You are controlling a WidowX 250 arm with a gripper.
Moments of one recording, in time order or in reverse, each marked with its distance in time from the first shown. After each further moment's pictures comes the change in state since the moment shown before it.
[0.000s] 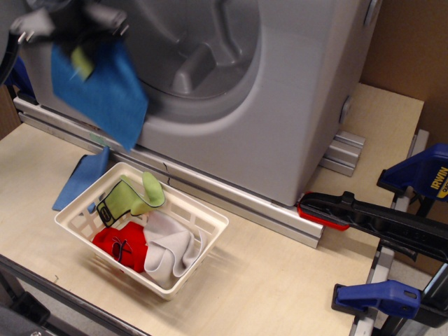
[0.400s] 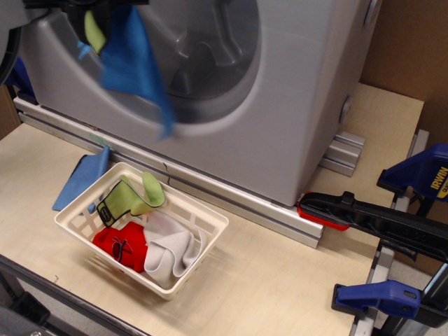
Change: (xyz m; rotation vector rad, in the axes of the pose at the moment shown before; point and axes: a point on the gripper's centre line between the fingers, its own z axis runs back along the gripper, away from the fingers) arm -0.043 -0.018 0.067 0.039 0.197 -0.013
